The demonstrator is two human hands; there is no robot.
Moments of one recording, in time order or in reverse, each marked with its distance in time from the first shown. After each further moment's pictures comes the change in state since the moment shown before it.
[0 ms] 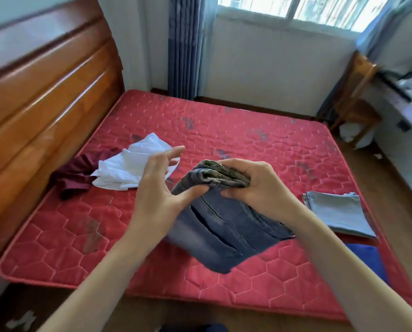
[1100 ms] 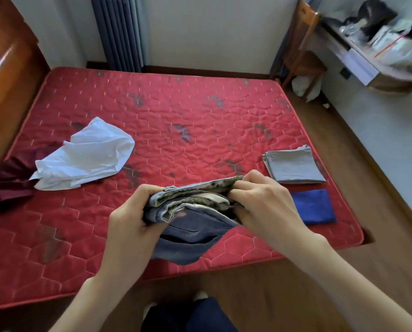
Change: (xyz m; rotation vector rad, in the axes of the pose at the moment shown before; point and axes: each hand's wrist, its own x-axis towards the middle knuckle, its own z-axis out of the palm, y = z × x) left_hand -0.037 0.012 0.052 0.096 -0.166 0.133; right_hand -0.097 0.026 -0.039 -0.790 0.069 0.107
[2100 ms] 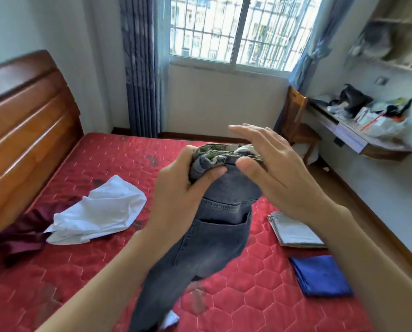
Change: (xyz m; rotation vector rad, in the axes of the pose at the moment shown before) left_hand 0.109 0.089 -0.019 -0.158 0.174 0.222; right_hand 0.080 0.002 -0.115 0.313 0.428 -0.222
